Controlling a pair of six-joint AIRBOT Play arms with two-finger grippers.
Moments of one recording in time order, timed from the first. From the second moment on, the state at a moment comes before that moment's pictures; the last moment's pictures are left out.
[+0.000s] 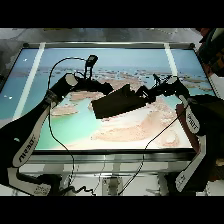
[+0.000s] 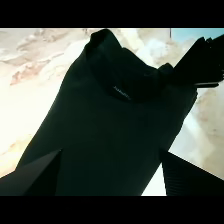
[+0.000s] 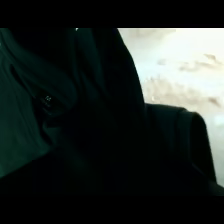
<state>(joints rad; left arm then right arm) -0.36 -1.63 1.48 0.84 -0.76 -1.02 -0.04 -2.01 1.63 -0.73 1.19 1.42</state>
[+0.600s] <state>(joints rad) -0.34 -1.61 1.48 0.89 -0.80 -1.02 0.12 -2.05 1.65 -0.56 1.28 1.15</state>
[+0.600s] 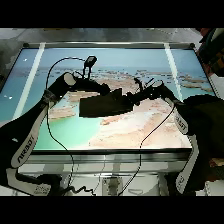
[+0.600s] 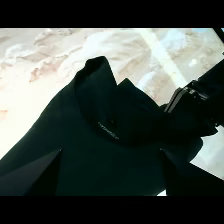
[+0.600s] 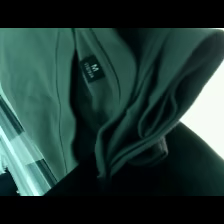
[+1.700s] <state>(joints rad) -0.17 -1.16 1.48 1.11 -0.84 -1.02 -0.64 -1.03 1.69 -1.45 1.61 1.54</state>
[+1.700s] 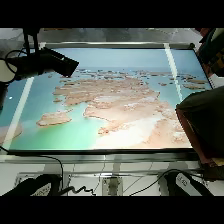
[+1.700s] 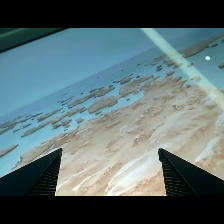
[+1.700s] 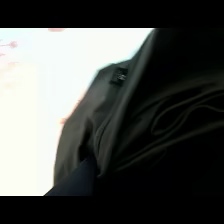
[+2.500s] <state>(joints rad) -0.17 -1.16 1.48 1.11 -0.84 -1.02 -0.99 -0.92 1.61 -1.53 1.76 1.62</state>
